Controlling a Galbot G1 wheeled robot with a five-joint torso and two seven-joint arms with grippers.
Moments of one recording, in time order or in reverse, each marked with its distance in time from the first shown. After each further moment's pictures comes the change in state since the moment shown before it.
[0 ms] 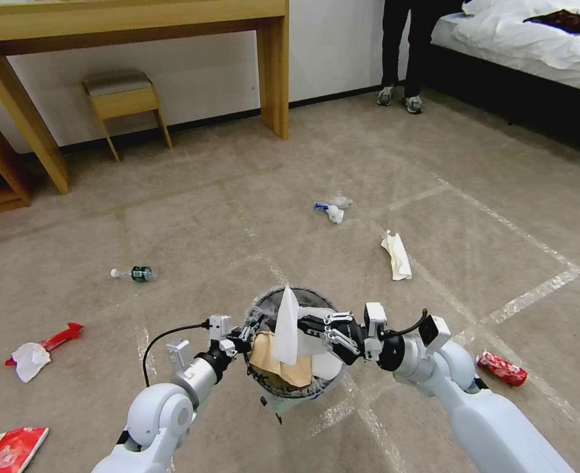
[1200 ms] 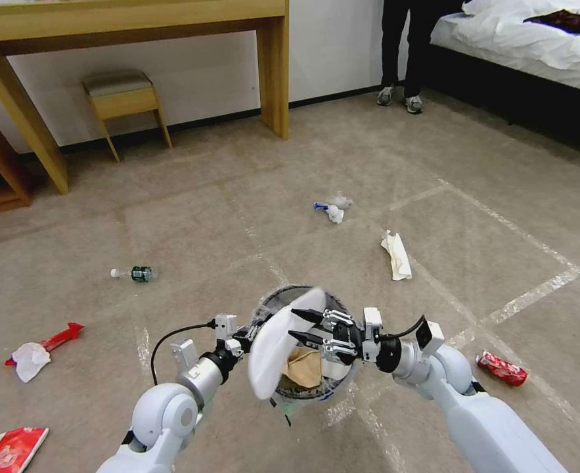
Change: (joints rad) left arm -0.001 -0.004 0.014 -0.023 -0.060 0.013 -0.018; right arm -0.003 0.013 0.008 -0.083 -0.049 0.033 -0.007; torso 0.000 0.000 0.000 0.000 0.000
